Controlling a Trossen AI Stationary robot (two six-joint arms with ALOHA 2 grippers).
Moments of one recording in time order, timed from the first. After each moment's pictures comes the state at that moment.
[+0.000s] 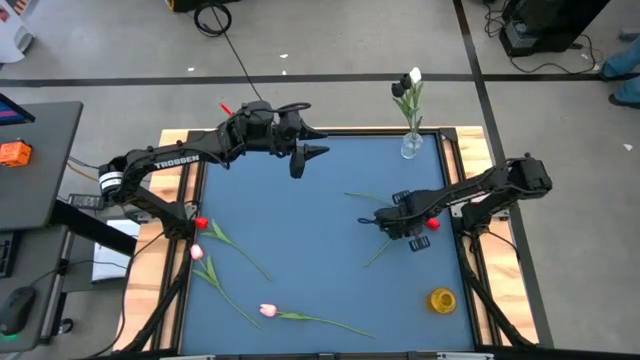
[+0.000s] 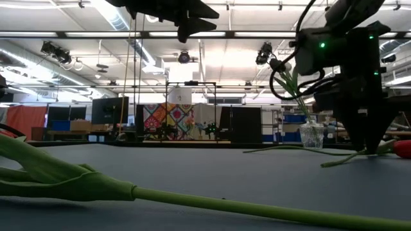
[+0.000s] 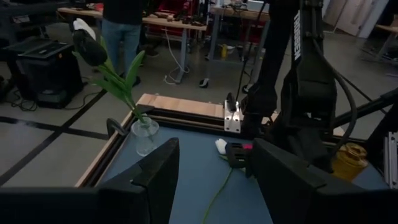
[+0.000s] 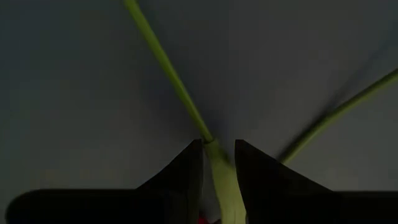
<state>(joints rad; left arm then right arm) 0.39 1.43 1.23 0.03 0.28 -0.04 0.07 1.50 0.74 -0.92 0.13 -0.17</state>
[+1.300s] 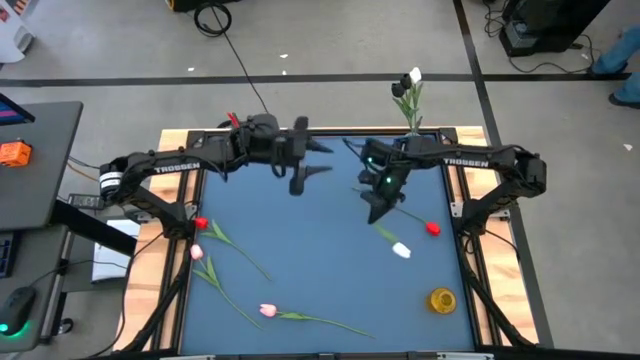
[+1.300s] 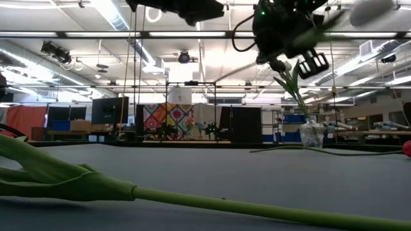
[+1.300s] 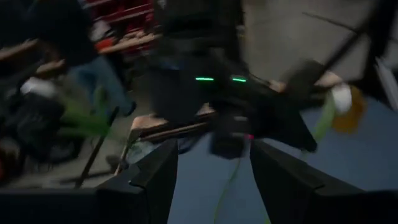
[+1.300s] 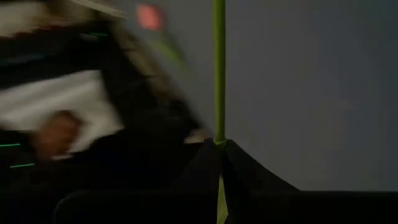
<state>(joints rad) 0.27 1.43 1.23 0.01 0.27 0.34 -0.32 1.50 1.18 -0.93 -0.89 0.71</state>
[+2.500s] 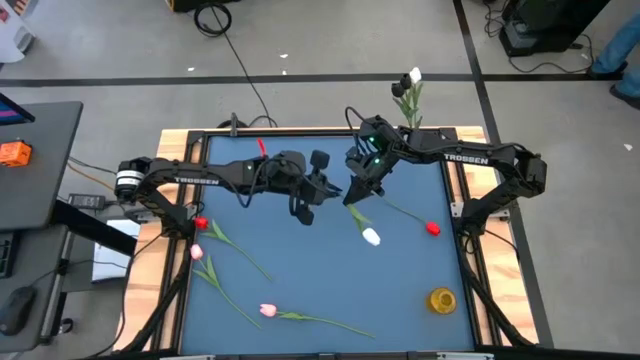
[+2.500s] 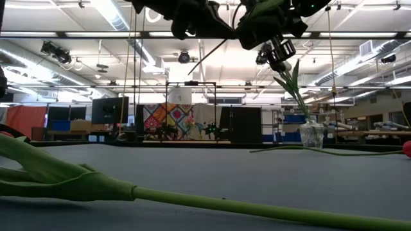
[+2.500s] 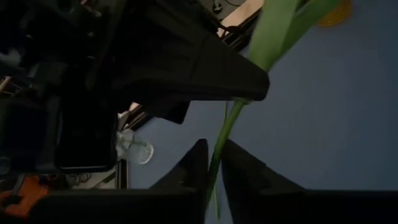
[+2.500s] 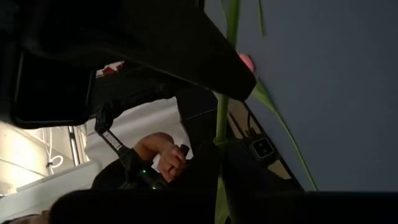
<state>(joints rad) 0.09 1.57 1.23 -0.07 0.05 0.70 -0.38 1.50 1.18 -0.39 -1.04 1.15</state>
